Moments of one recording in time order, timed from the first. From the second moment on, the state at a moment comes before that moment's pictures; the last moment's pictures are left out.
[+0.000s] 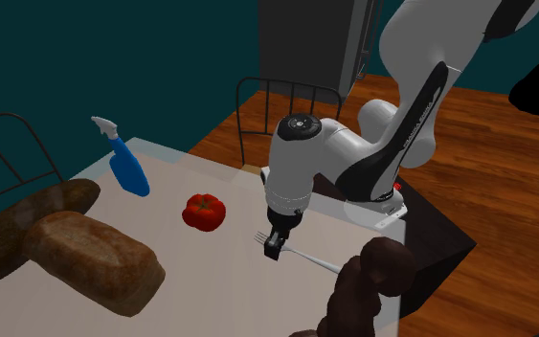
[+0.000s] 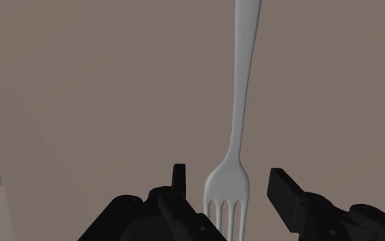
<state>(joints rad) -0.13 -0.33 0.48 -2.69 0.15 2.44 1.04</state>
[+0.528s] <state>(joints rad) -0.12 -0.37 0.46 -2.68 0.16 2.39 1.02</state>
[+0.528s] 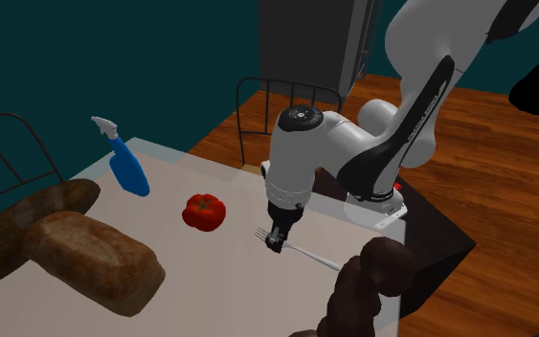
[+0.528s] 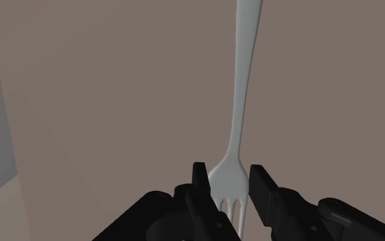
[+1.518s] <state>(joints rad) -0.11 -0.49 0.41 -2.56 0.17 2.15 1.00</state>
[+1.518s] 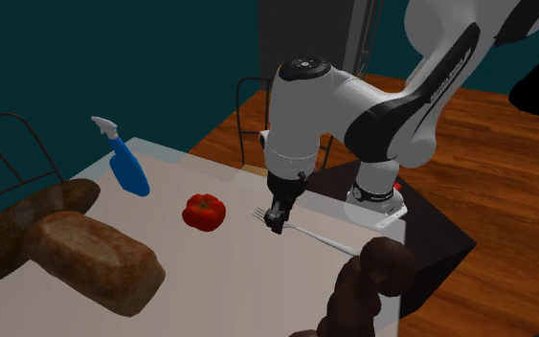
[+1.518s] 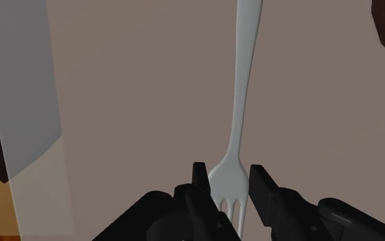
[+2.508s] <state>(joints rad) -0.11 -0.55 0.38 -2.40 0.16 1.93 0.99</state>
